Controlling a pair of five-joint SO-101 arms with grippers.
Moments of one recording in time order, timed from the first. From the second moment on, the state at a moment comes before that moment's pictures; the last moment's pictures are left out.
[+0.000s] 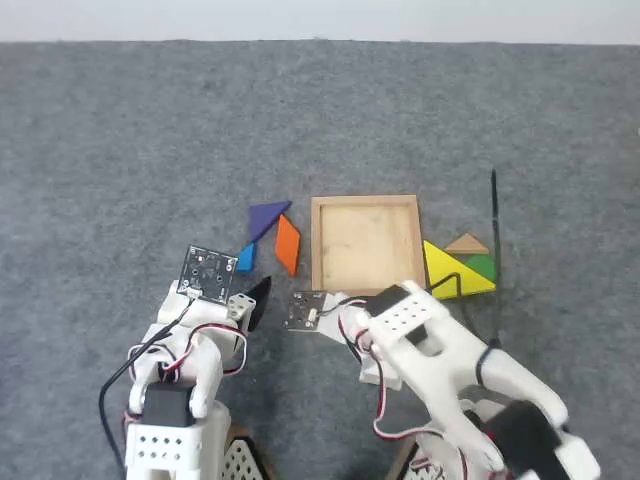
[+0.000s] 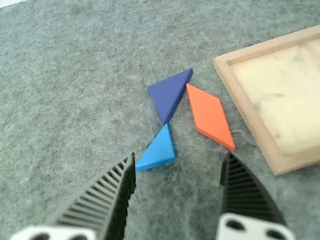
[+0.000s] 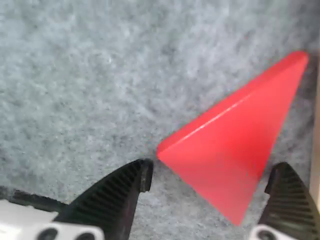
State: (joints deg) left arm -2.5 -102.9 97.0 56.8 -7.4; right arm -38.6 -15.5 59.0 59.6 40.3
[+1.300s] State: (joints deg) left arm -2.5 -102.9 97.0 56.8 -7.4; right arm -40.3 -18.2 51.9 58.2 30.1
